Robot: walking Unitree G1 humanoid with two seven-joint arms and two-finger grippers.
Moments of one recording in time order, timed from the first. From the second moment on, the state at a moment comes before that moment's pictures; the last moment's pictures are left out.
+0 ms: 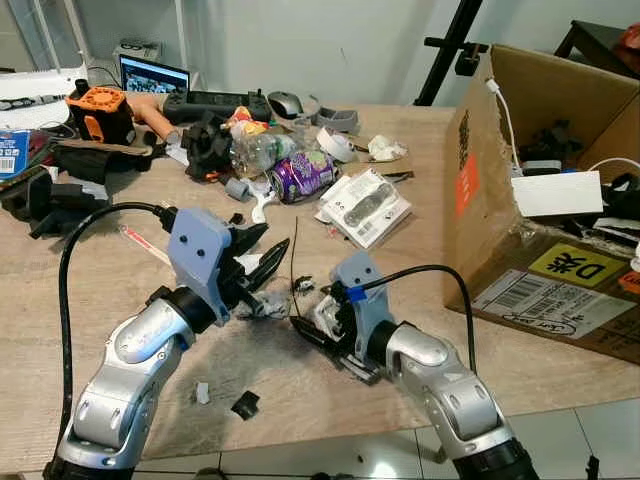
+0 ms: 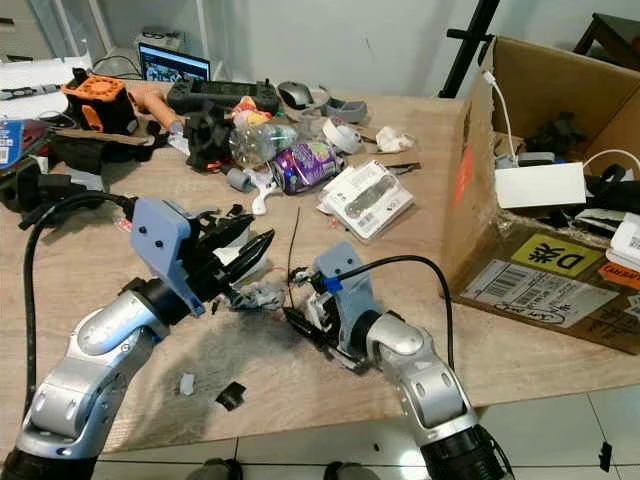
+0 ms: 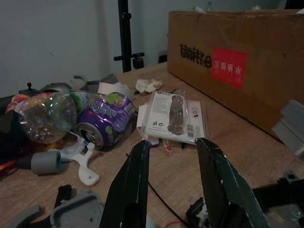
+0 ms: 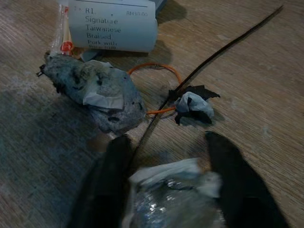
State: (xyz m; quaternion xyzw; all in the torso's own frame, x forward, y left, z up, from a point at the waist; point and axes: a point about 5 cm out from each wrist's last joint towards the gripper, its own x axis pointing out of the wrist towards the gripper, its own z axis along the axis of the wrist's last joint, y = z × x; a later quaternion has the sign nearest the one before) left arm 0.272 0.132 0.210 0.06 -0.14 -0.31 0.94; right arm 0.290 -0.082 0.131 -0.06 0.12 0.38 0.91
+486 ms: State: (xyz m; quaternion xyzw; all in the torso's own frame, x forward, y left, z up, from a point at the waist) left arm 0.274 0.129 0.209 0.06 -0.13 -0.32 0.94; right arm 0.295 -0.079 0.142 -0.02 0.09 0.38 0.92
